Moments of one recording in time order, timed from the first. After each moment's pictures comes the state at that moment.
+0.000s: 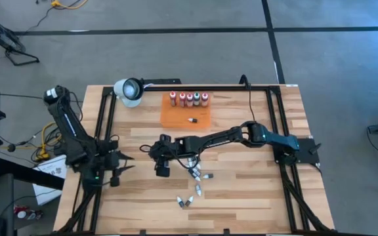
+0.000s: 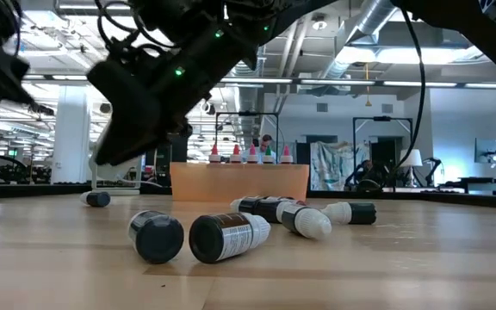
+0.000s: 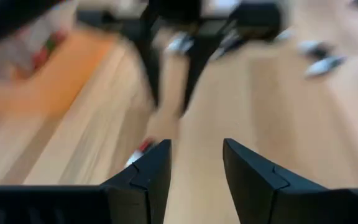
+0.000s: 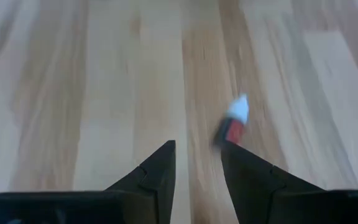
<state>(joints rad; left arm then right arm) -1.11 0.82 0.38 -0.65 -0.99 -0.94 0.11 2.42 1.98 -0.34 0.09 0.03</state>
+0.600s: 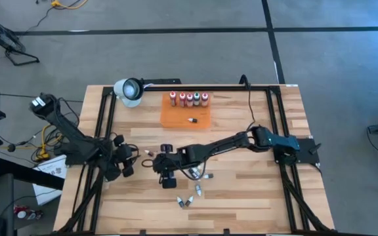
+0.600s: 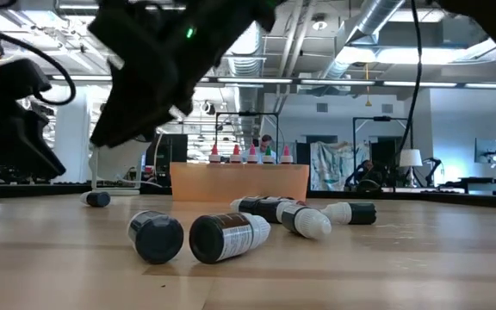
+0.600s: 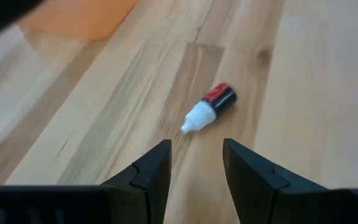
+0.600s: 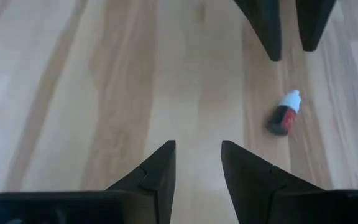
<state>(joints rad) -0.74 0.91 0.19 -0.40 -0.82 -0.86 0.20 2.37 1.98 -0.45 0.10 -0.04</state>
